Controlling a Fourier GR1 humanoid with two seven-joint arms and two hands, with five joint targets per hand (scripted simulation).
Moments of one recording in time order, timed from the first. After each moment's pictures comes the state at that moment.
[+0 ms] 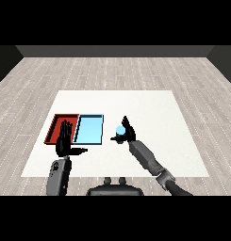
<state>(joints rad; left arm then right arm) 0.00 0.05 0.07 -1.57 0.18 -0.08 -0.45 -0.62 0.00 0.43 -0.62 -0.68 -0.15 -0.56</state>
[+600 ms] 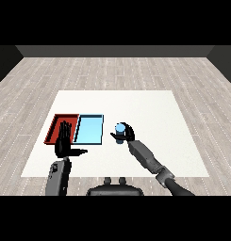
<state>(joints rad) 0.02 0.05 0.07 -1.62 0.18 -0.08 -0.44 -0.67 0.00 0.50 -0.55 -0.68 -0.30 -0.54</state>
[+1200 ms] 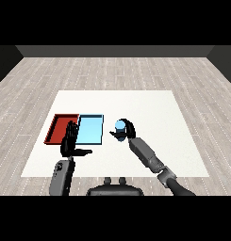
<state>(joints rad) 0.01 0.03 0.01 -1.59 0.12 -0.06 -0.42 -0.66 -0.03 0.45 -0.69 -0.56 -0.34 -0.50</state>
